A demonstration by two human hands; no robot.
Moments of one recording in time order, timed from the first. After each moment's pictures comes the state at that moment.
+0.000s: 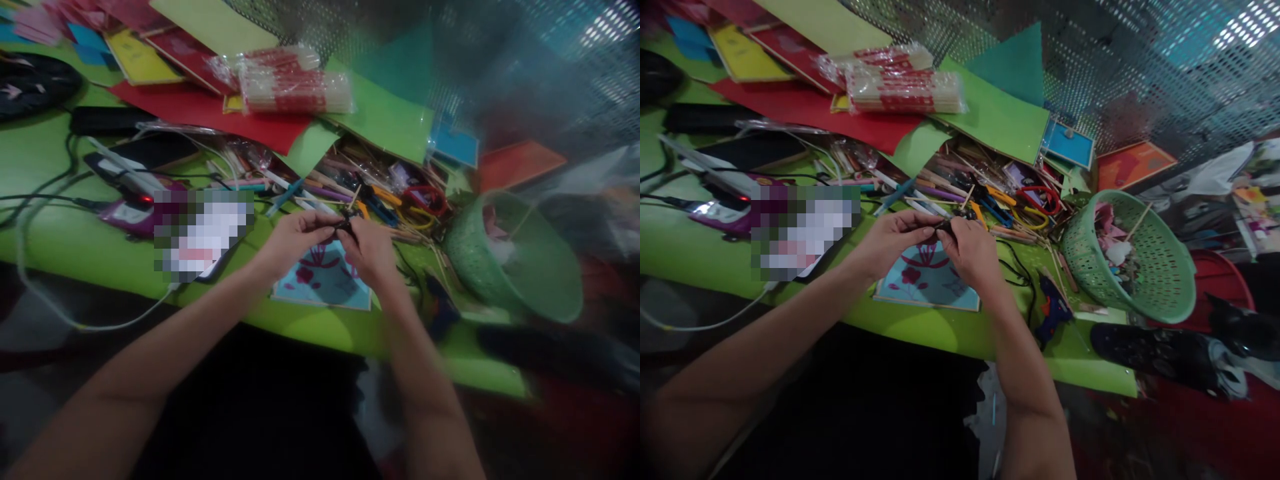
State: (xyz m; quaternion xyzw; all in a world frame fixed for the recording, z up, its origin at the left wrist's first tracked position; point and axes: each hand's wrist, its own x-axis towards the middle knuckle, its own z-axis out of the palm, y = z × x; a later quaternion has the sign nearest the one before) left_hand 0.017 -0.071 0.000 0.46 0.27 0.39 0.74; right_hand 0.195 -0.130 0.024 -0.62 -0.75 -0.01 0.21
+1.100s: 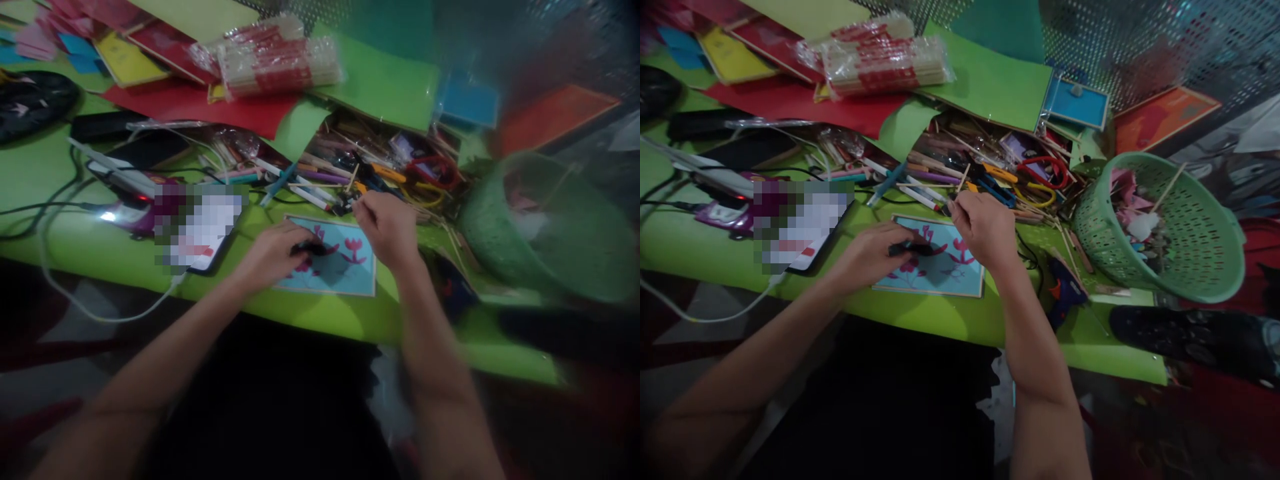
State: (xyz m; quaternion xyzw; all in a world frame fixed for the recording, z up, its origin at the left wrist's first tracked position) left_hand -0.023 -0.085 -0.016 0.82 0.33 0.27 0.38; right_hand 0.214 -0.133 0.038 -0.62 -0.73 -0.02 0.28
